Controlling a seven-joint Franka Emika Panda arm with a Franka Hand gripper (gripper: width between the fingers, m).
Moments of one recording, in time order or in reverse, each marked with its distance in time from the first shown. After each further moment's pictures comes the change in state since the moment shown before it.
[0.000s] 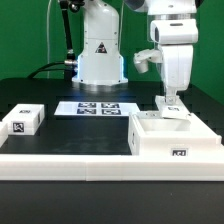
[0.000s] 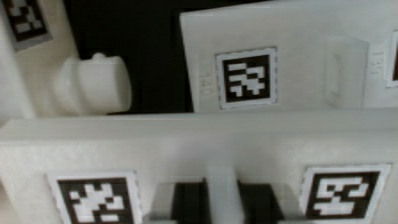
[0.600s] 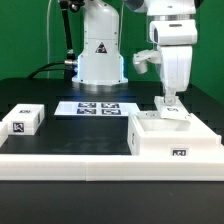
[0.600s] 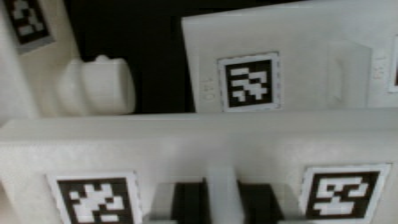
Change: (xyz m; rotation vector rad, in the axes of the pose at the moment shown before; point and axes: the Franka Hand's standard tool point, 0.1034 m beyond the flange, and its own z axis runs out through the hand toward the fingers) arm -0.002 0.010 0.002 0.009 0.000 -0.007
